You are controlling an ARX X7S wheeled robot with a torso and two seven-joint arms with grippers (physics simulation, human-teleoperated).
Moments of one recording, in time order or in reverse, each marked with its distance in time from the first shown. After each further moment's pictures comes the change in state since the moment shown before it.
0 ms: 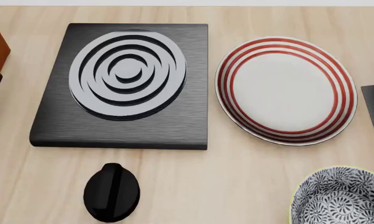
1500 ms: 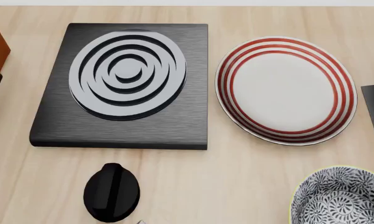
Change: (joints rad) left arm 0.002 -0.005 0.004 -0.009 -0.009 0.015 -0.007; right arm 0.057 0.029 -0.065 -0.026 0.122 -0.017 0.137
